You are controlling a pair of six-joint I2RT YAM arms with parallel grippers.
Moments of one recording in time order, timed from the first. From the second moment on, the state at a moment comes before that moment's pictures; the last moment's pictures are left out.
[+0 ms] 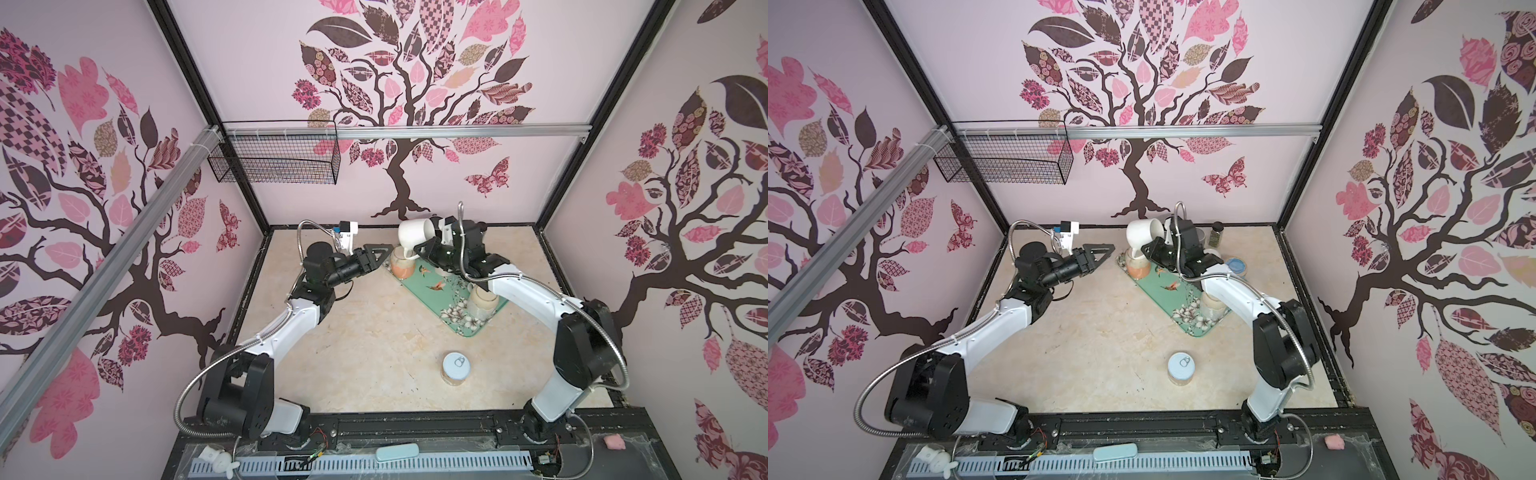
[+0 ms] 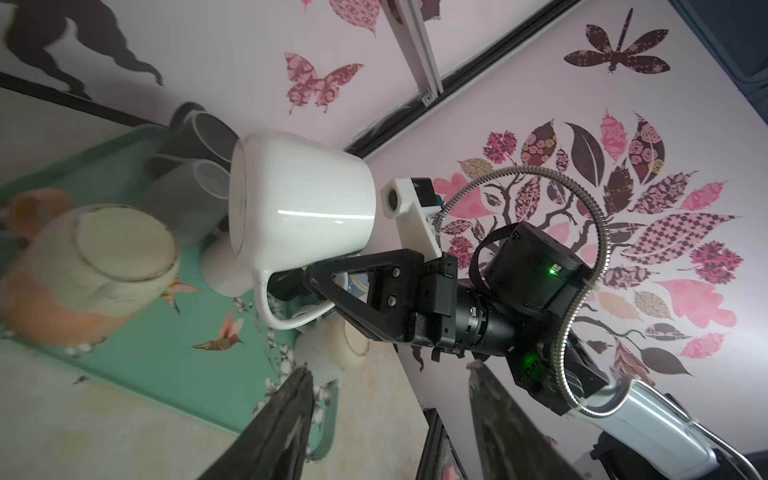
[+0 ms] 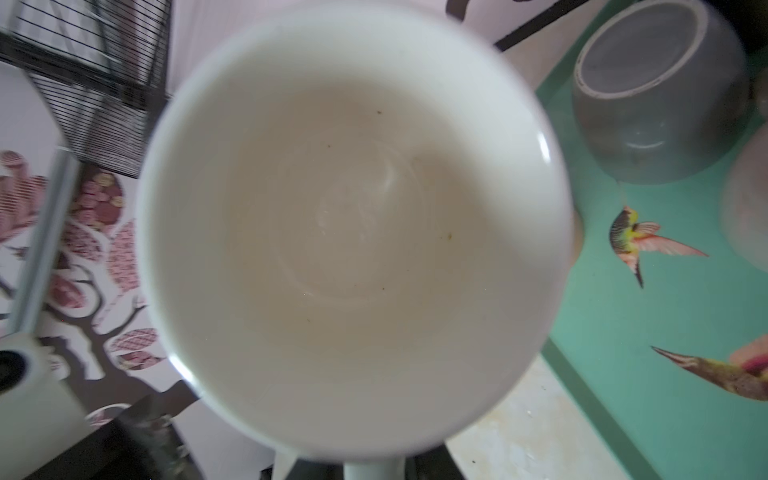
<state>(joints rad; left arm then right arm) -0.26 1.37 0.90 0.40 0.70 -0.88 0.51 1.74 1.39 -0.16 -0.25 0.82</state>
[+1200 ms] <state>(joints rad) -0.03 1.23 0.65 -0.12 0.60 -0.65 0.72 2.63 2.42 -0.63 -0.02 -0.32</state>
